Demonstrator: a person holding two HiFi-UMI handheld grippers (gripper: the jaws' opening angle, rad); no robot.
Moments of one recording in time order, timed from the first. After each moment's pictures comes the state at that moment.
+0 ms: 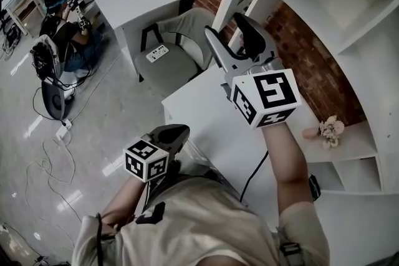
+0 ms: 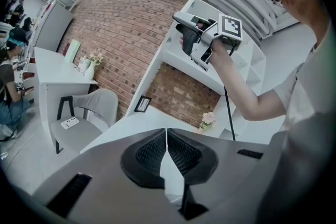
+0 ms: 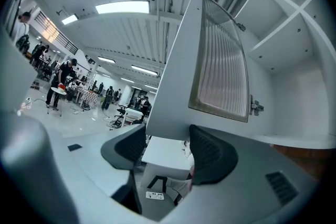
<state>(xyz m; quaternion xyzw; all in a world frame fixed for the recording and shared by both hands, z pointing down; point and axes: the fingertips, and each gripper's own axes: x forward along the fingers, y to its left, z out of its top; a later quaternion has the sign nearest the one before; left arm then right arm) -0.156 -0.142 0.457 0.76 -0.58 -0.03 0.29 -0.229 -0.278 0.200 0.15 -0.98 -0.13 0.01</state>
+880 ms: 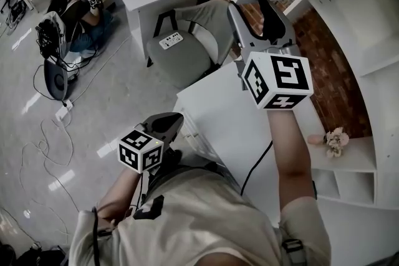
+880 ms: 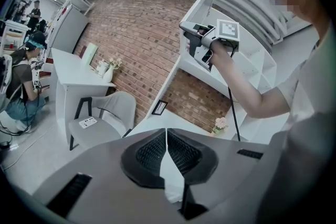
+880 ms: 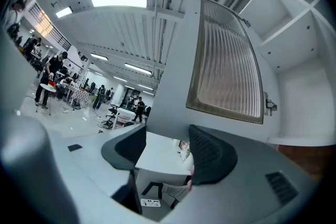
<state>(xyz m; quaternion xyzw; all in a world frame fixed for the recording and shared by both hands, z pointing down) -0.238 -0.109 0.473 0.72 -0.62 -0.05 0.31 -0.303 -0.288 0.201 0.19 -0.97 -0.13 0.00</state>
